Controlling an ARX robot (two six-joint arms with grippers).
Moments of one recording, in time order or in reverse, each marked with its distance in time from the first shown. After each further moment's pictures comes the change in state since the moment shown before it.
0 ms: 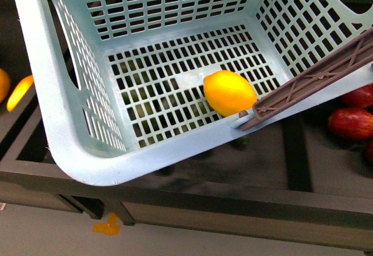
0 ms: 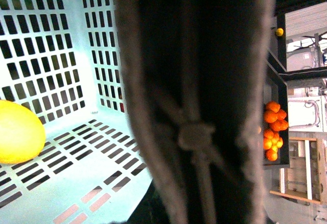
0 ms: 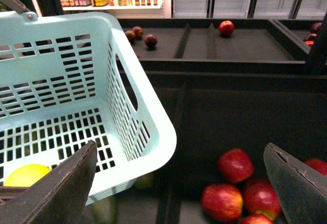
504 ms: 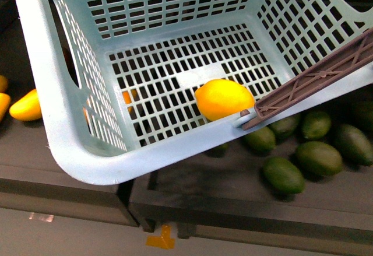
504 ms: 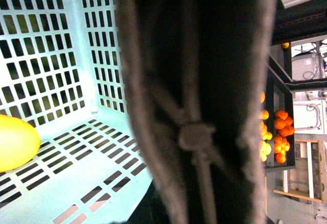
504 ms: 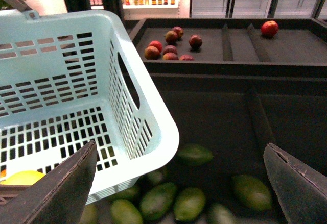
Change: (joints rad) left arm 0.000 0.000 0.000 0.000 0.002 -0.001; right arm 0.000 0.000 0.000 0.000 0.000 0.000
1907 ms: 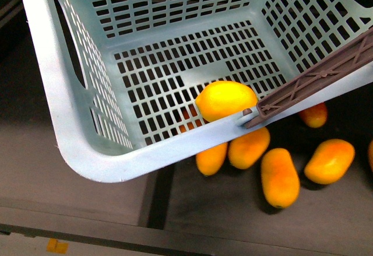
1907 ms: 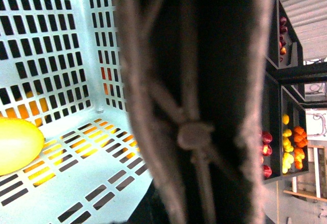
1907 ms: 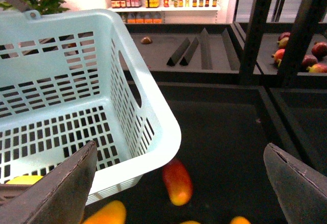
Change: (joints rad) left arm 0.000 -0.002 0.000 0.000 0.000 0.002; right arm 0.000 -0.001 0.000 0.000 0.000 0.000
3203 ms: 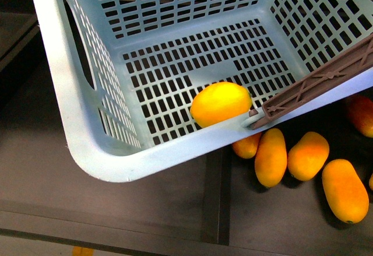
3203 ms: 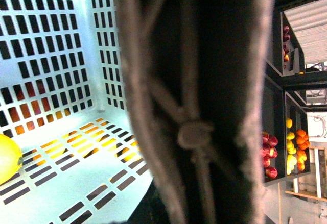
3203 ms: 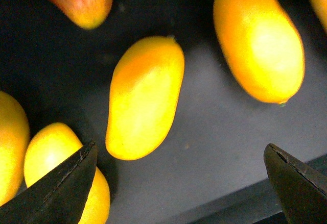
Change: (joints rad) left arm 0.000 -0.003 0.000 0.000 0.003 0.000; right arm -0.414 1.275 0.624 -0.346 0.048 0.109
